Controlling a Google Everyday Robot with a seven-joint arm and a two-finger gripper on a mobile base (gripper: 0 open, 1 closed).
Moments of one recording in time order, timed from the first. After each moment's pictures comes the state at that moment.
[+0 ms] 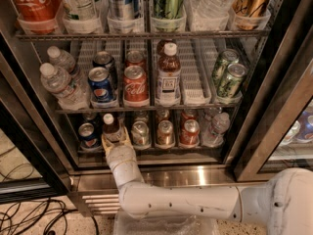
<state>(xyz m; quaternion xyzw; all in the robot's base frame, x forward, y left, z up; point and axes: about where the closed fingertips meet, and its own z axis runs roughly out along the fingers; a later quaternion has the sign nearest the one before) 0.622 0.136 0.631 -0.16 0.67 0.09 0.72</state>
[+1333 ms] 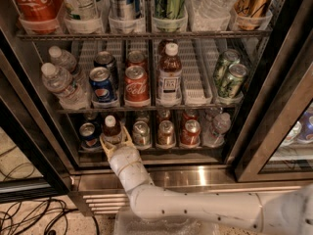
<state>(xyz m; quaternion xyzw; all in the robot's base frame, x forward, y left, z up) 0.592 0.131 0.666 -0.18 0.65 0.15 0.72</state>
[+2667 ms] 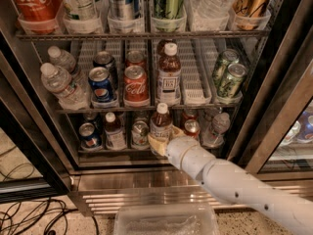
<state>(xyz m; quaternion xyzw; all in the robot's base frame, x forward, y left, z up) 0.569 -0.026 0.693 -0.23 0.75 0.19 0.59</state>
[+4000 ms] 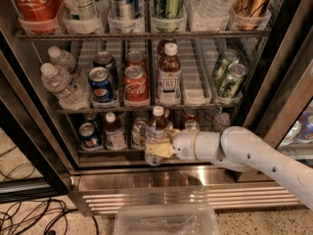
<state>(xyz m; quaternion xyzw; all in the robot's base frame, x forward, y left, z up) 0.550 -0.010 0.680 -0.35 0.74 0.35 0.45</state>
